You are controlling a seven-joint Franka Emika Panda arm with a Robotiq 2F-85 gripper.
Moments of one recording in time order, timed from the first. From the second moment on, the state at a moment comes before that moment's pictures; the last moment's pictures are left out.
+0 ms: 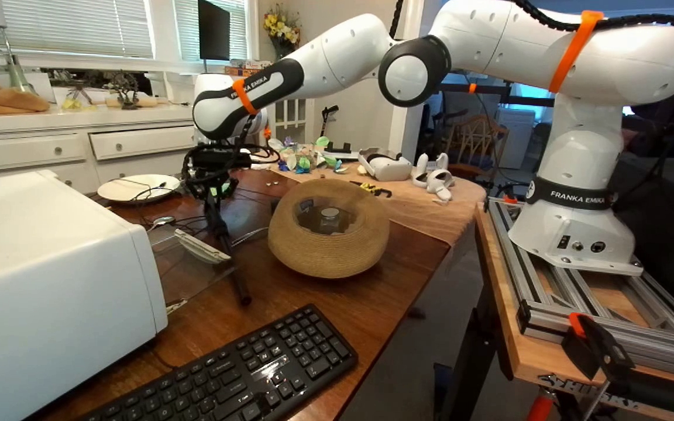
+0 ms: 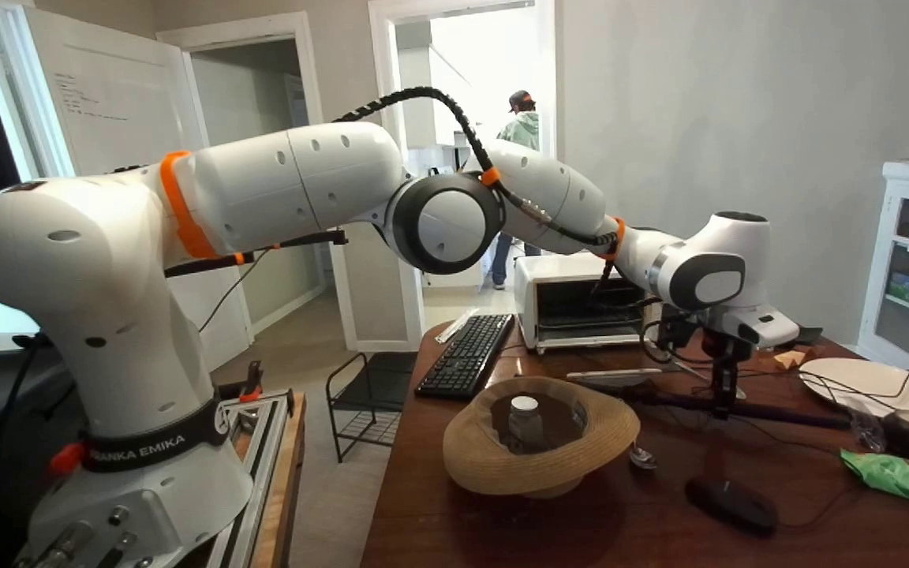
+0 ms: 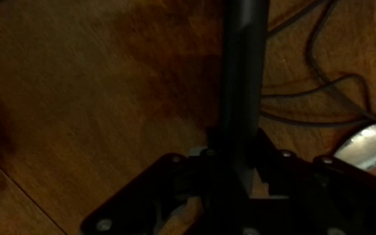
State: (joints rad) arm 0.06 1.38 -0.11 -0.69 0.18 2.17 0.69
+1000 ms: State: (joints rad) arm 0.20 1.15 -0.35 -0.83 0.00 2.44 0.78
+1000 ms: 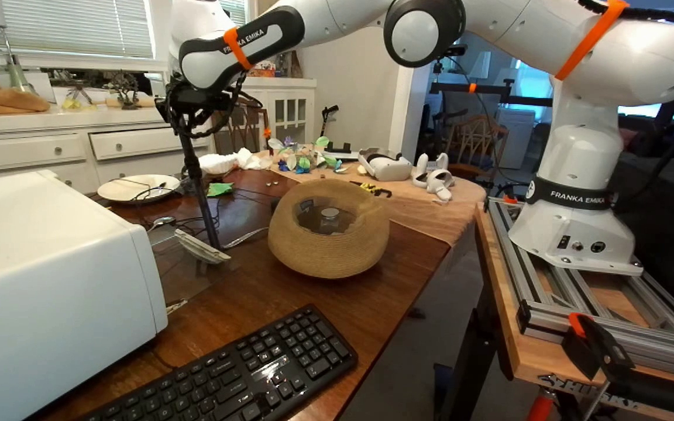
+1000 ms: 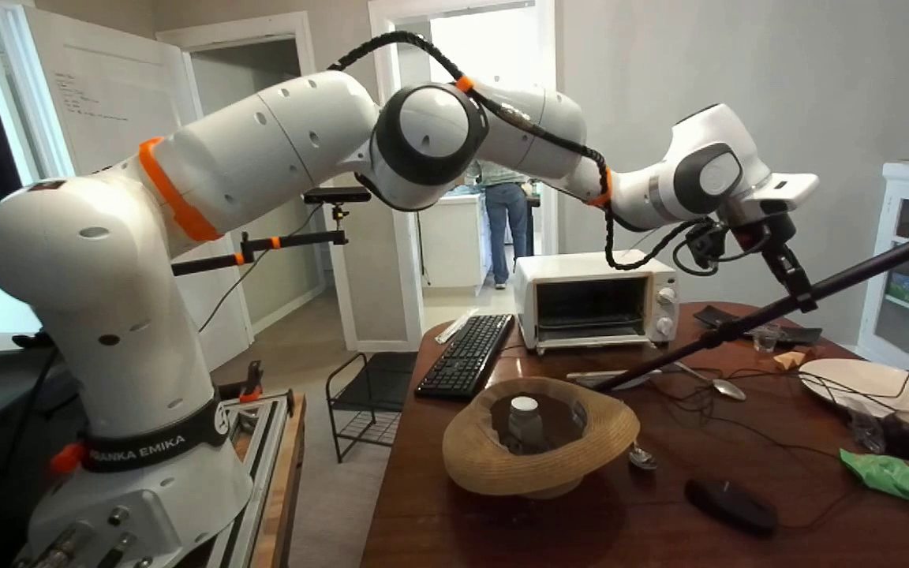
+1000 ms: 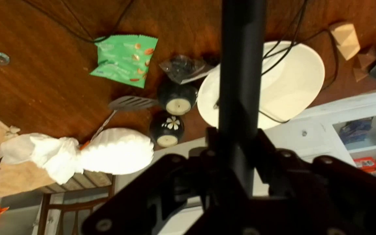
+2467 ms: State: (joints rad) arm 0.83 0.68 -1.00 -1.84 -0.77 2.78 2.01
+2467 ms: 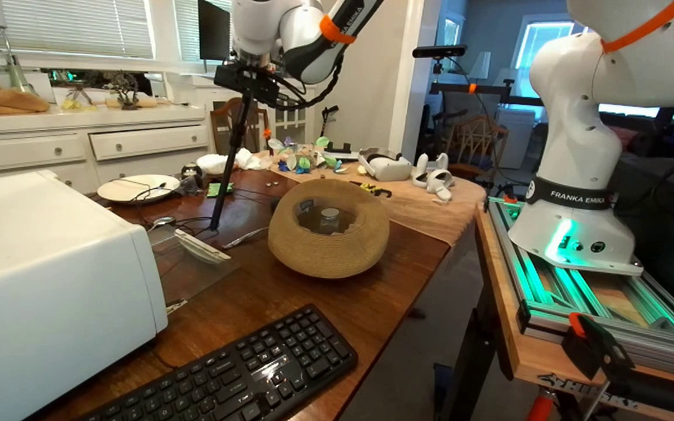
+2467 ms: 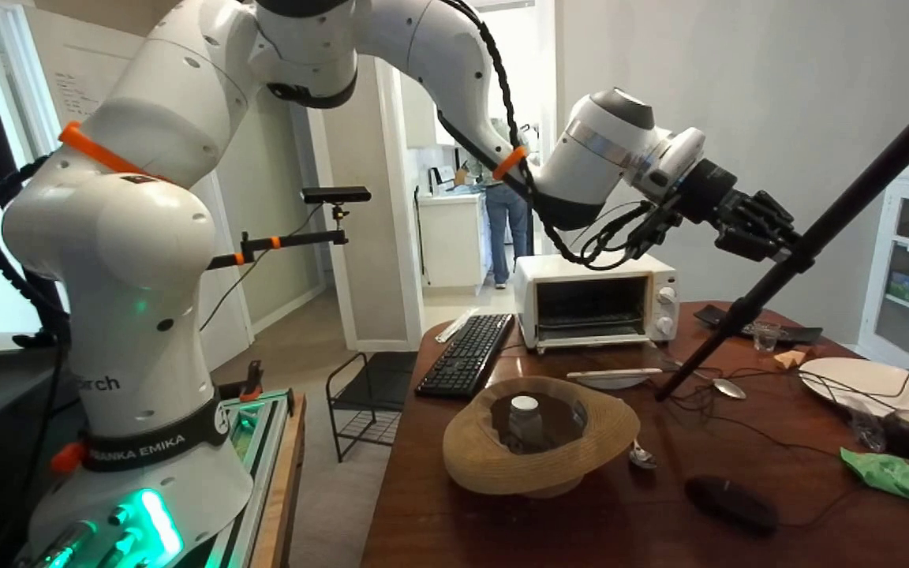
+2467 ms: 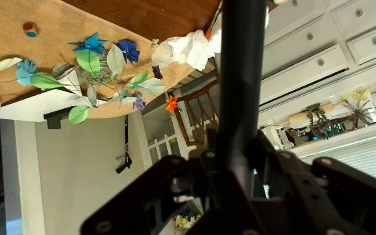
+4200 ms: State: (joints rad) arm 1.11 0.78 -1.38 -2.13 -0.81 3.14 2.23
